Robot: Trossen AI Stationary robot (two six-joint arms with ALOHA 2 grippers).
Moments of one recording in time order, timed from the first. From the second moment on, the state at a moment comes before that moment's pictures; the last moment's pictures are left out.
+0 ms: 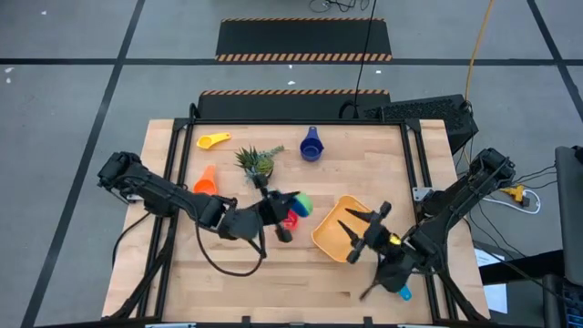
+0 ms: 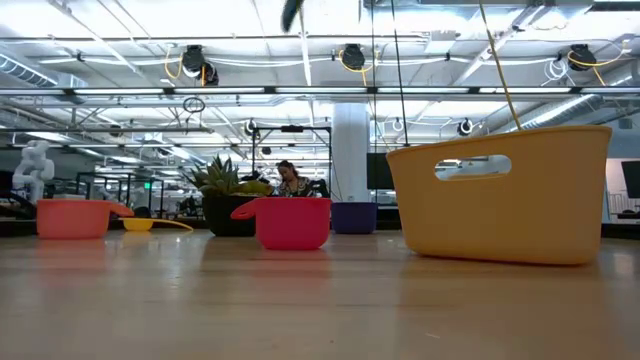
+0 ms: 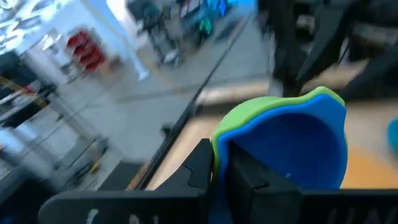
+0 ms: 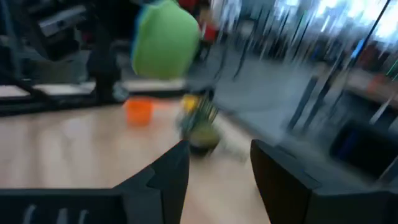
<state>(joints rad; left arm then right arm) -0.39 1.59 1.29 0.04 -0.87 0.21 0.76 1.38 0.98 -0.28 1.39 0.49</state>
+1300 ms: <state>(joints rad) -0.15 1.73 1.09 1.10 -0.53 0.10 0.60 1.42 0.97 0.65 1.25 -0.75</state>
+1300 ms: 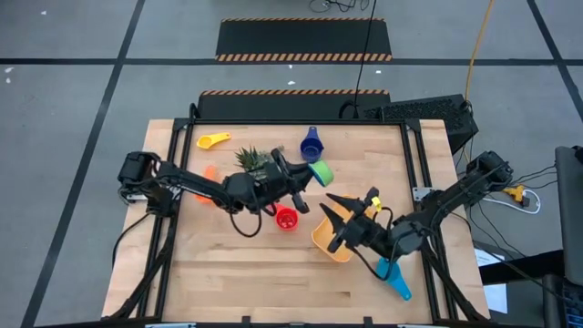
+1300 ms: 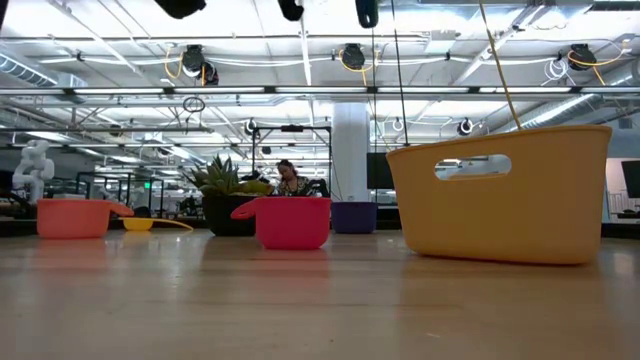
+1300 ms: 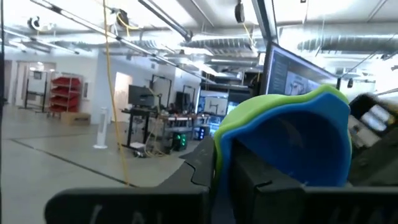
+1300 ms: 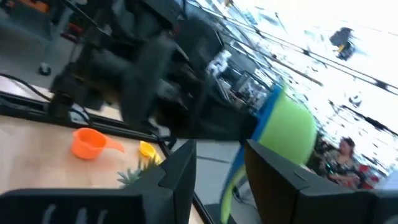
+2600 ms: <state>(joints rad) -0.18 1.72 1.09 1.23 -0.25 -0.06 0.47 1.42 0.97 0.54 1.23 -0.72</state>
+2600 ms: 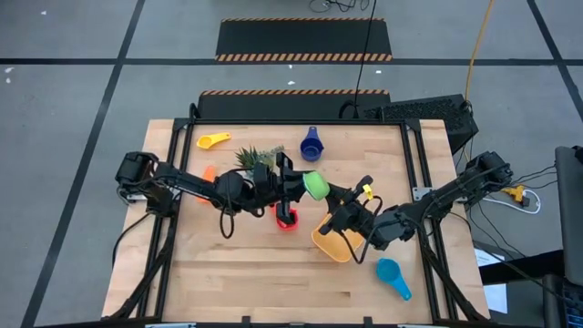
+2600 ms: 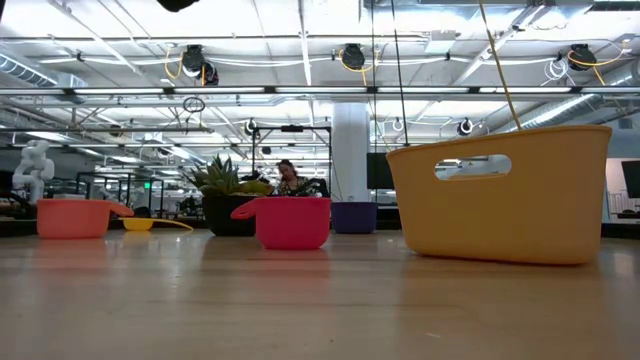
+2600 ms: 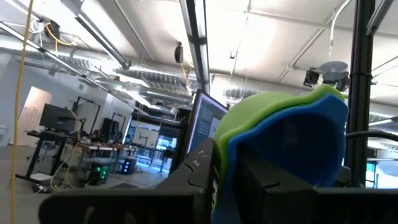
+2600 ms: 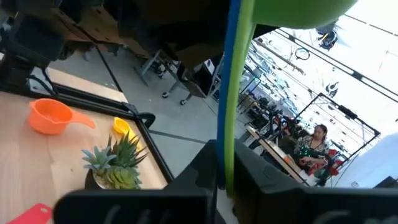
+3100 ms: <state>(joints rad) -0.18 1.72 1.09 1.13 -0.10 0.00 0.52 1.42 0.97 0.51 1.30 -0.71</state>
